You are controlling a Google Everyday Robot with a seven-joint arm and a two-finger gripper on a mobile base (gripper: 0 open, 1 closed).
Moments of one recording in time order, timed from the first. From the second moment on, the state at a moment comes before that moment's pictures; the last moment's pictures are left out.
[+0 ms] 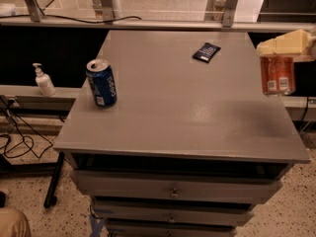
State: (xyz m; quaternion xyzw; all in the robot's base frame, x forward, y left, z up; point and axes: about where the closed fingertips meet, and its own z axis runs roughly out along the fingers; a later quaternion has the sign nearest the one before) arm 0.578 -0.273 0.965 -0.11 0.88 0.30 0.36
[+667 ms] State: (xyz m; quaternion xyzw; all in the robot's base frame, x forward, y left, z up) arm 0.602 -0.272 0.991 -0.09 0.82 0.32 0.47
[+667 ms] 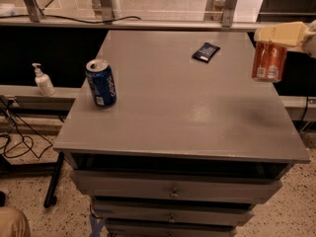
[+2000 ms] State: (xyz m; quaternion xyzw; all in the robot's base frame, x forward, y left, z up) arm 0.603 -0.253 0.983 -0.34 0.68 0.32 0.56
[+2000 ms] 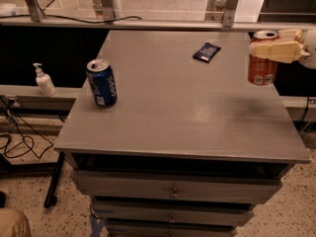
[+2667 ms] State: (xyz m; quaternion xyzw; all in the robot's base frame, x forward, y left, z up) arm 0.613 -0.243 0.945 -0.42 0.60 0.24 0.63
